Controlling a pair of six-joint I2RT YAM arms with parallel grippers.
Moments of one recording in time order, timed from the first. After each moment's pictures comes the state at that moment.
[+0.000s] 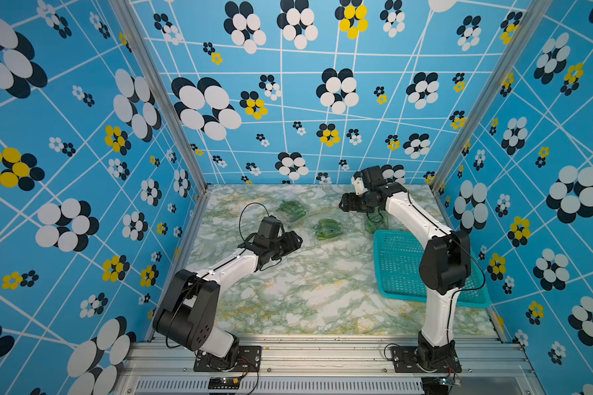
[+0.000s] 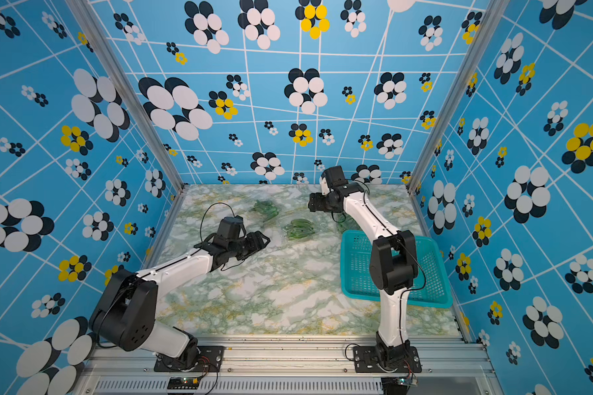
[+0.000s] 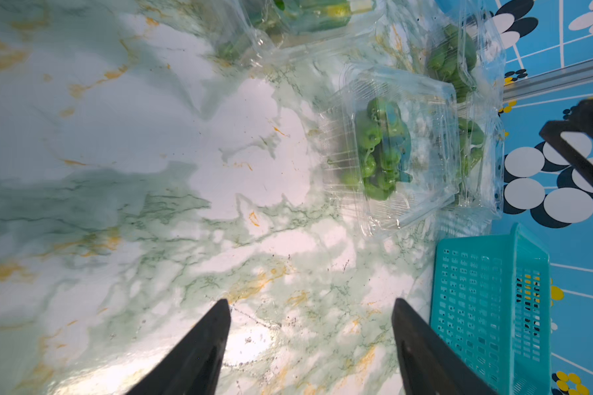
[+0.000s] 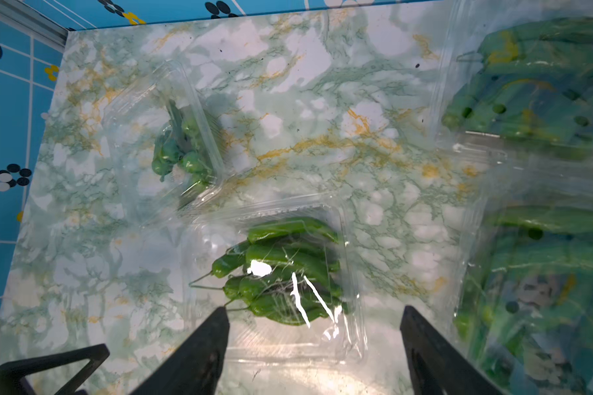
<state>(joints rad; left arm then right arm) -0.40 1.53 0.85 -0.07 0.27 -0.81 0.33 2.08 1.89 -0.74 -0.15 0.25</state>
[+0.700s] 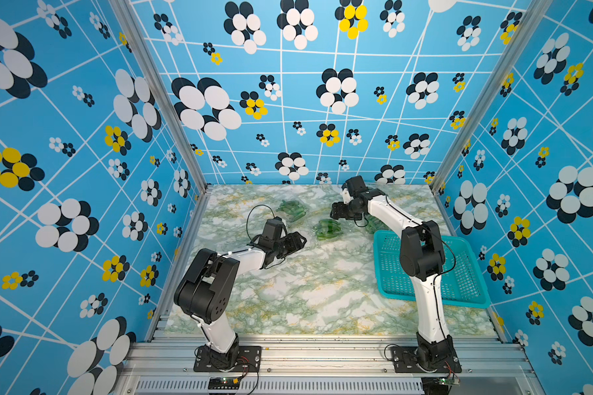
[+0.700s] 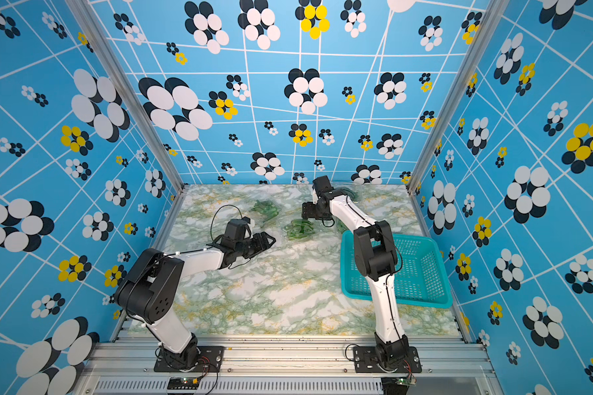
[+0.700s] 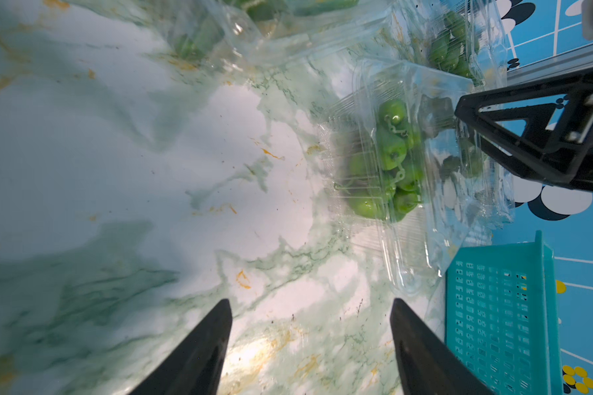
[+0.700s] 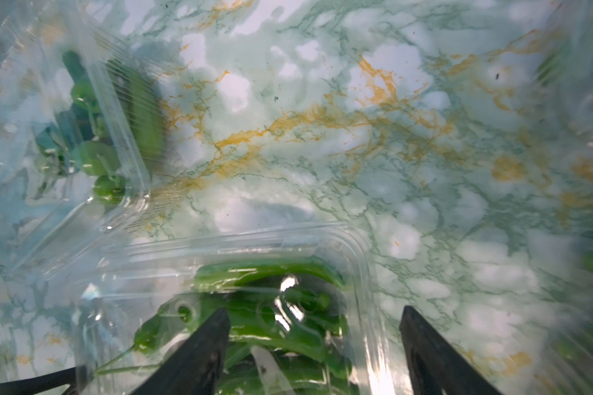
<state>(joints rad) -0.38 1.73 0.83 0.19 0.34 -0.78 0.37 2.26 1.90 -0.69 -0.16 0.28</state>
